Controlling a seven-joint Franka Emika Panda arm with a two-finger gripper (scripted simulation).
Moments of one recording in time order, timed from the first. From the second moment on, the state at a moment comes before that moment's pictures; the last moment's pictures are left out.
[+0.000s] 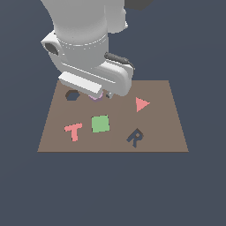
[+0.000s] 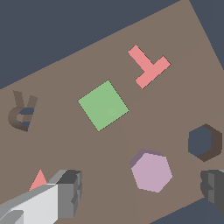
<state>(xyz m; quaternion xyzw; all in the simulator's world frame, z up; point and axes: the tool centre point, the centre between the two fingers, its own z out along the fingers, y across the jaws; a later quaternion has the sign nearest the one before) -0.013 -0.052 0.133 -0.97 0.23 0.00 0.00</state>
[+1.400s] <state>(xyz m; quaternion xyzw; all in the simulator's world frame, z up) -0.065 -0.067 0.051 -0.83 0.55 0.00 0.00</state>
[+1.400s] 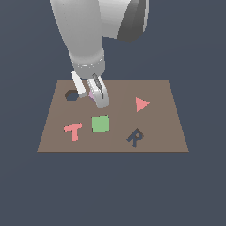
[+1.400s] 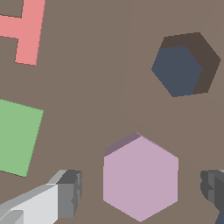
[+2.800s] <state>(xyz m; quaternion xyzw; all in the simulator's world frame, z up) -0.066 -0.067 0.033 -0.83 0.55 0.00 0.00</state>
